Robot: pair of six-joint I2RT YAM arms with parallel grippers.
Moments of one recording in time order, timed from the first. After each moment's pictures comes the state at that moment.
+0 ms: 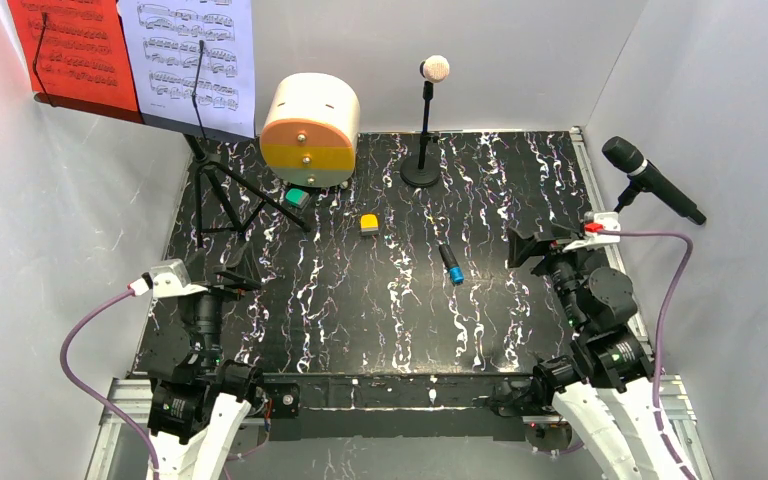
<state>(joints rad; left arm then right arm) -0.25 0.06 0.56 -0.29 -0.28 -0.23 0.37 0.35 0.59 -0.20 0.16 0.18</state>
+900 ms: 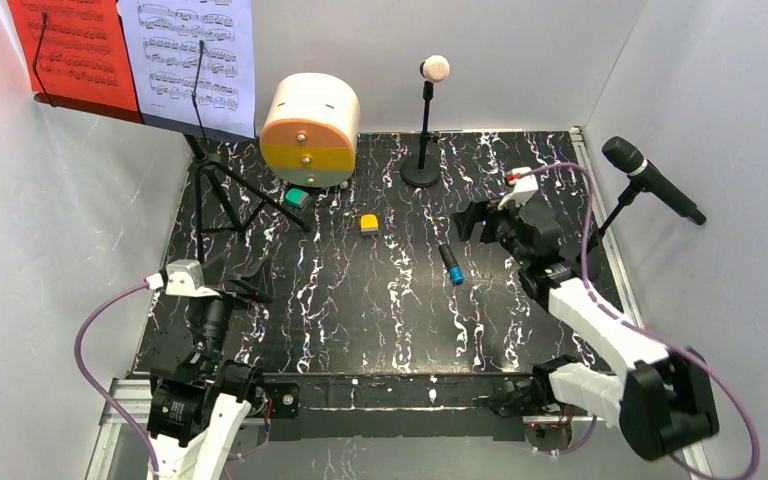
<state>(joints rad) -0.25 0.04 0.56 -0.37 -0.10 -0.25 0.37 1.00 0.59 0.20 -0.07 0.25</state>
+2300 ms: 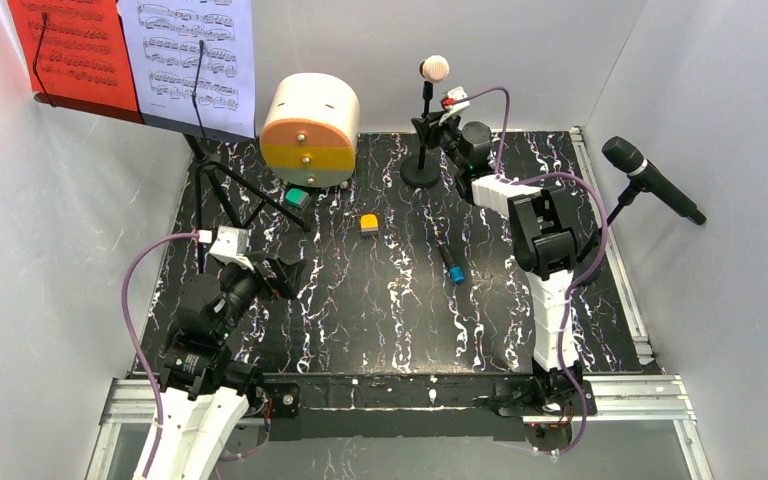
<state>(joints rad) -0.25 0.33 0.57 -0.39 0.16 -0.25 0.35 2.26 1.58 0.84 -0.27 0.05</state>
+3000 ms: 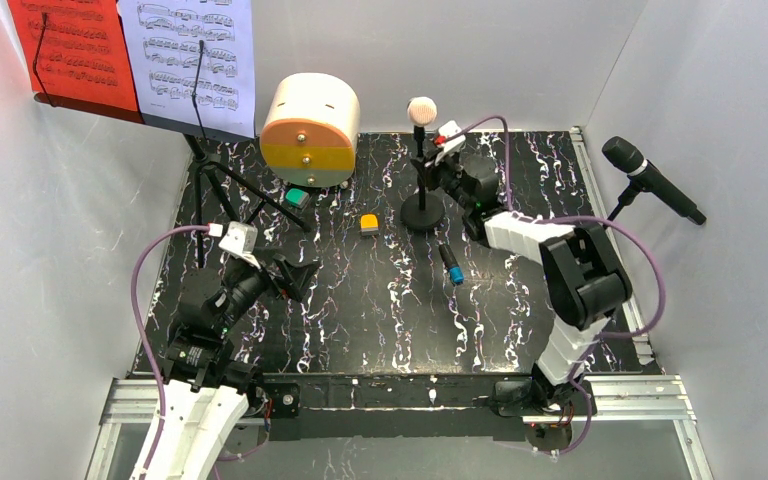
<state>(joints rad) -0.25 0.38 0.57 -0.30 0.33 -0.27 0.46 1.81 1.07 0.77 -0.22 -0.06</state>
